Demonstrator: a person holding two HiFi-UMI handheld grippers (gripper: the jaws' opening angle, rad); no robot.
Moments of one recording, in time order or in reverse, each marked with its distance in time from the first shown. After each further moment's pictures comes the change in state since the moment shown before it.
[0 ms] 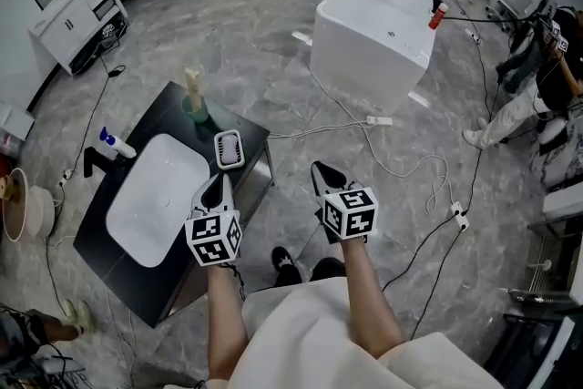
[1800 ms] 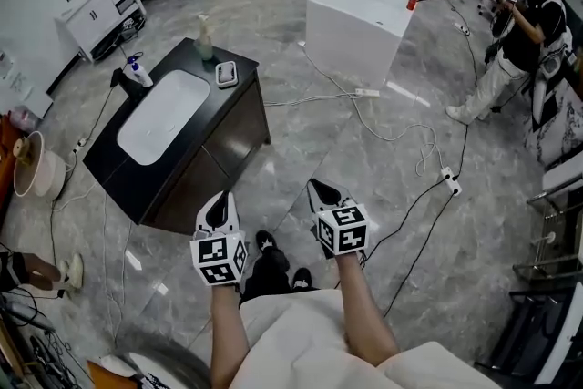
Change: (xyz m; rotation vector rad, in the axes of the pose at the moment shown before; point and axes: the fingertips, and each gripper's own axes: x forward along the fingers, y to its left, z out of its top) left arm -0.311 -0.127 -0.130 0.066 -0.069 0.022; right arm -0.278 0.106 -0.176 -0.026 -0.002 0.032
